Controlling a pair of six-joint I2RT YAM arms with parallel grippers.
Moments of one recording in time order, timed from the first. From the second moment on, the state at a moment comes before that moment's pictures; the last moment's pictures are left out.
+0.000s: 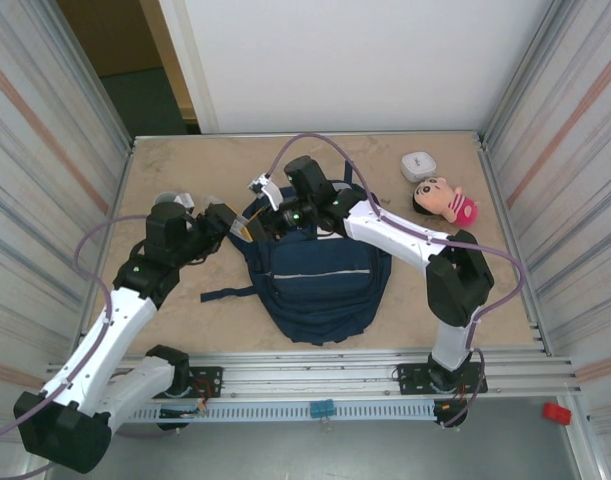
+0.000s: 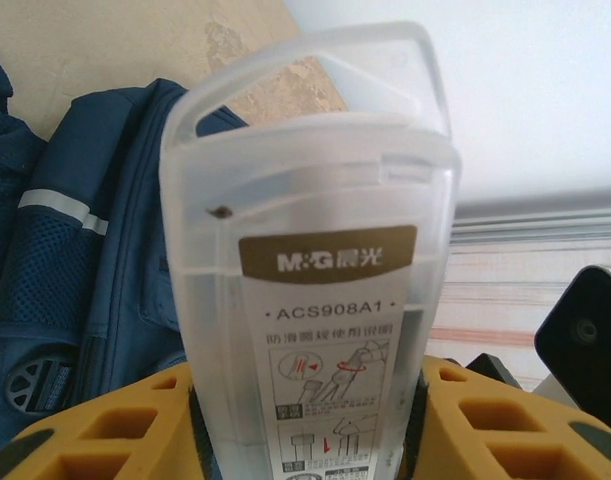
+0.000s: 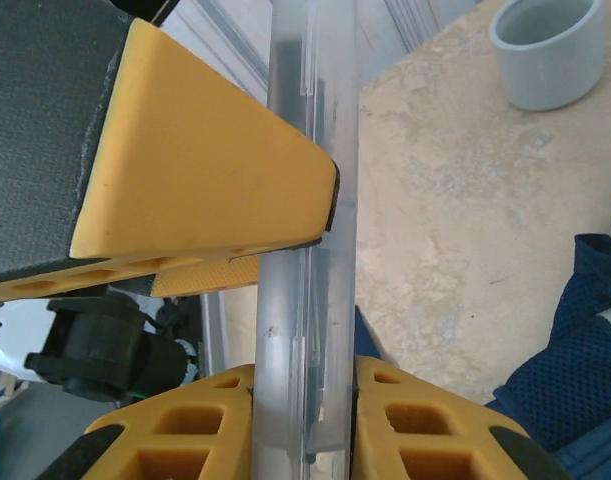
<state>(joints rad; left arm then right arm) -0.33 0.90 0.80 -0.36 0.19 -1.13 0.80 1.83 1.51 -0.26 -0.71 0.20</state>
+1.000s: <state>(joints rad) -0.93 1.11 0.89 -0.40 0.16 0.38 0.38 1.41 0.89 0.10 -0.65 0.54</state>
